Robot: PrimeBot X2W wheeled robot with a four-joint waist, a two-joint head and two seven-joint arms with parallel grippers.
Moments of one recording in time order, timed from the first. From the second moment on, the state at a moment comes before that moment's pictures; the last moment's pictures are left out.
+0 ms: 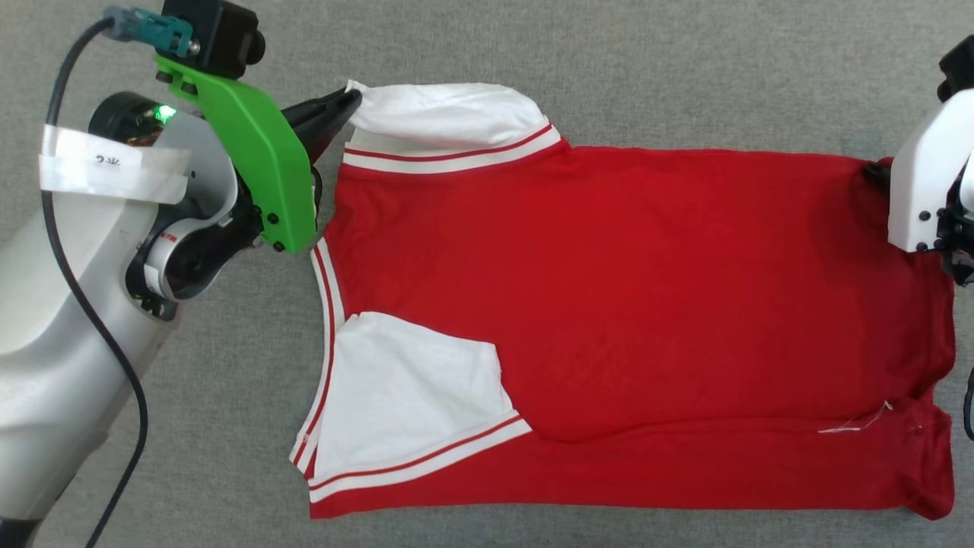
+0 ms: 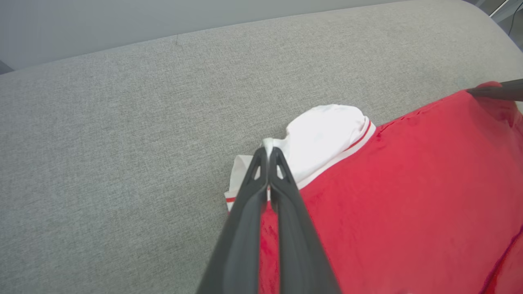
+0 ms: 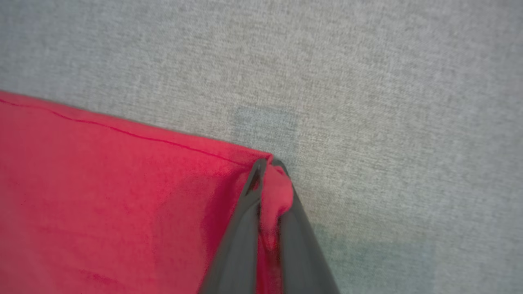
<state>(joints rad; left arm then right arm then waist) -0.91 0.65 -0.72 0.11 -1.02 -0.02 0.42 -0.73 -0.44 0.14 0.31 0.46 0.13 0.94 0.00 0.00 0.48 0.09</state>
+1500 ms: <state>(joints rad) -0.31 0.69 -0.75 -0.03 -1.11 0.12 0.22 -0.09 -0.48 0.09 0.16 0.75 0.13 0.29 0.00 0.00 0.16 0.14</state>
